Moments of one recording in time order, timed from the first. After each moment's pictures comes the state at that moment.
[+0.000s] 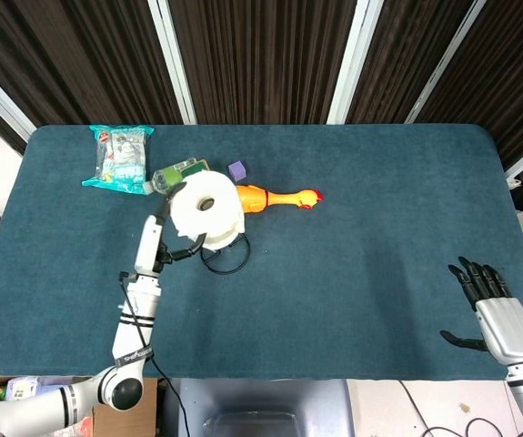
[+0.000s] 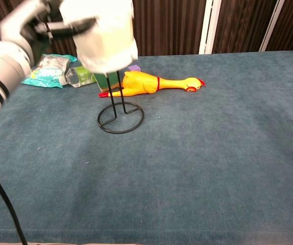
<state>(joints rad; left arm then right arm) -0.61 -1.73 -0.49 -1.59 1.23 1.25 -0.31 0.11 -1.06 0.00 -1.60 -1.57 1.41 0.04</state>
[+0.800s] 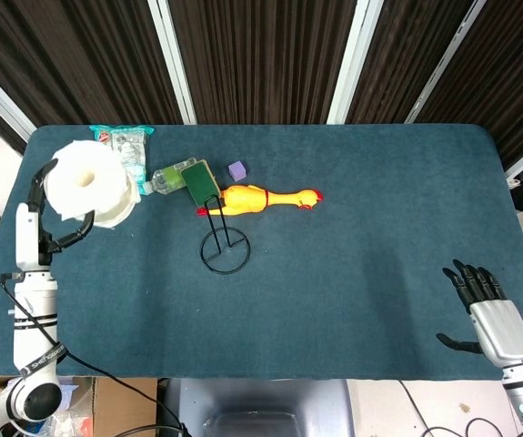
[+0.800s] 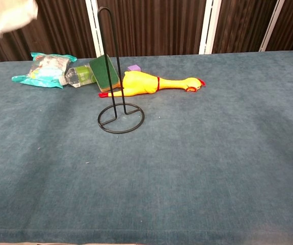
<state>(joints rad) -0.39 -1.36 -0.51 -1.72 1.19 1.33 -0.38 0.11 -1.07 -0.01 -1.61 -1.59 1.41 0.00</state>
